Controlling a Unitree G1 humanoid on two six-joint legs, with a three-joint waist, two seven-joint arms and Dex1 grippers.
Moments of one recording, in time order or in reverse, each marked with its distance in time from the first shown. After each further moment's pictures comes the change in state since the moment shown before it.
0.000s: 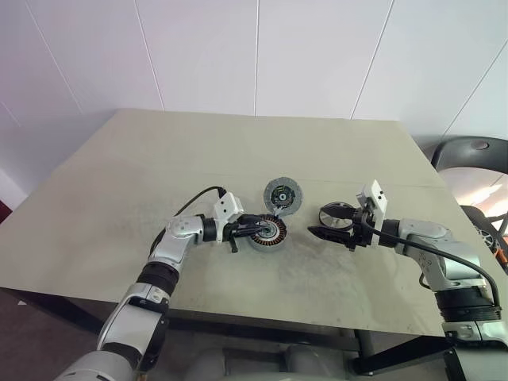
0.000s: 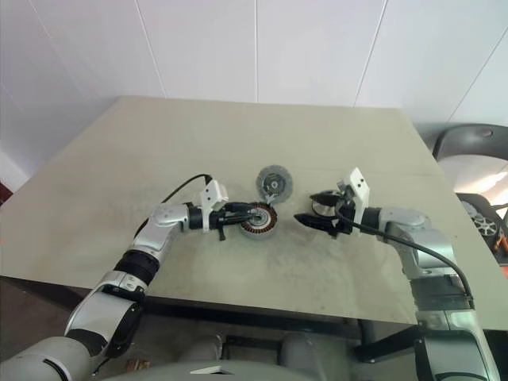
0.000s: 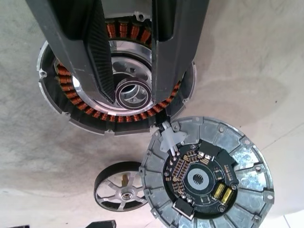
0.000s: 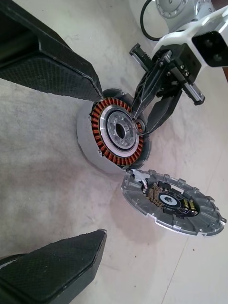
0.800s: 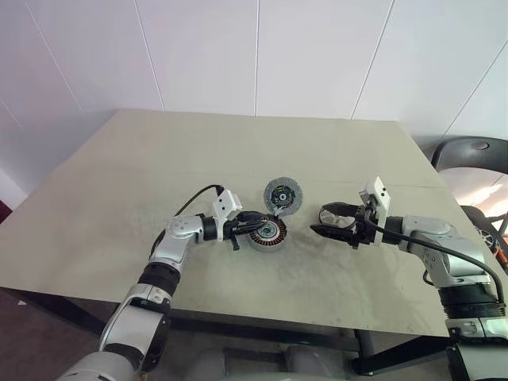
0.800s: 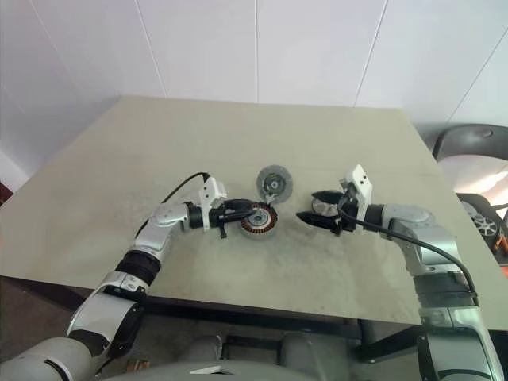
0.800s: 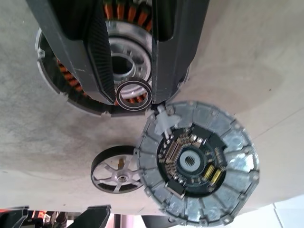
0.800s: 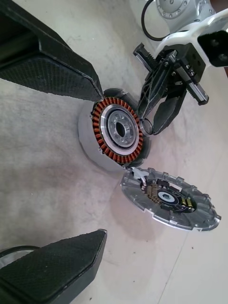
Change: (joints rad) left arm 0.000 -0.019 0.018 0.007 -0.014 -0.003 0.015; right arm -0.013 -0.019 -0.001 0.003 0.001 0.008 0.018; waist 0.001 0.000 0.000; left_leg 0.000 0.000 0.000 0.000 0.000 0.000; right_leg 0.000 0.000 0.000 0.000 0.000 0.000
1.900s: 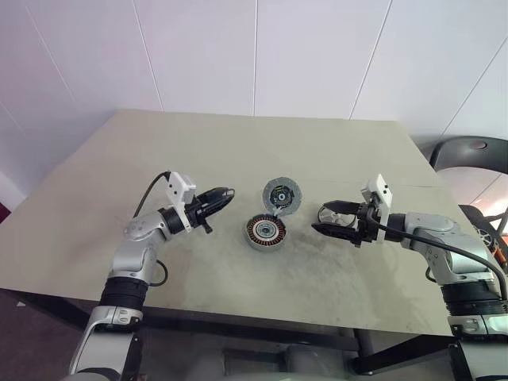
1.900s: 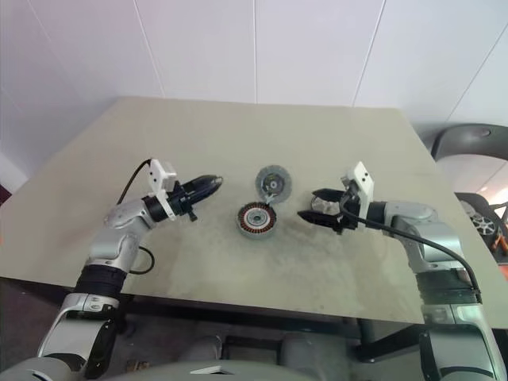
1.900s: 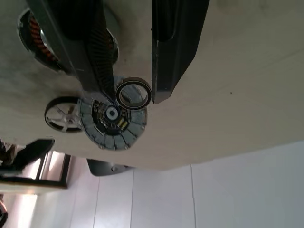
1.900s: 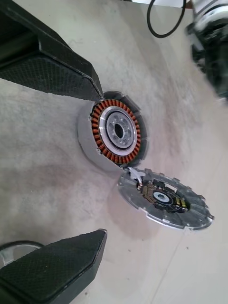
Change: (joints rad) left arm 0.165 0.137 0.134 -0.323 -0.195 0.194 0.111; right arm -0.023 -0.018 0.000 0.010 -0.001 0.001 0.029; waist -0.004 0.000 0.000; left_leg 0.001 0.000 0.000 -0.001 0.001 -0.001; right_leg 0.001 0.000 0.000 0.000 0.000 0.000
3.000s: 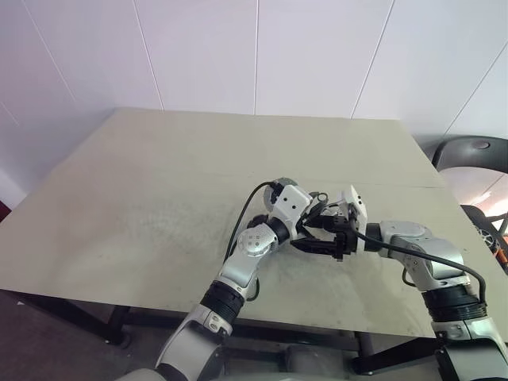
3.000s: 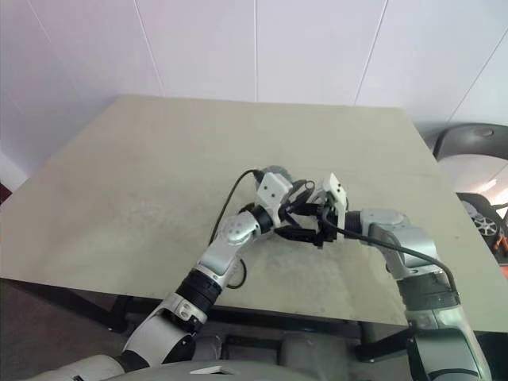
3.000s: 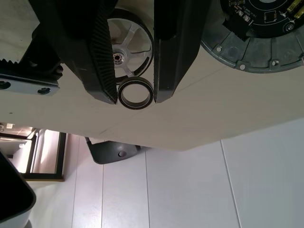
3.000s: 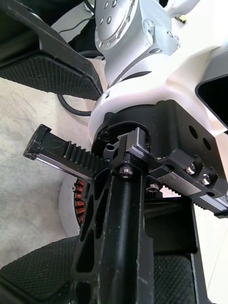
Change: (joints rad) left arm -0.069 -0.537 -0.298 0.084 0.341 -0.164 0.557; right arm 0.015 0.063 0.087 -0.071 0.049 0.059 0.052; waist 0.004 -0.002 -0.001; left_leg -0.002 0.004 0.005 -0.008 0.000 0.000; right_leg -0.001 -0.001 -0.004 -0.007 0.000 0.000
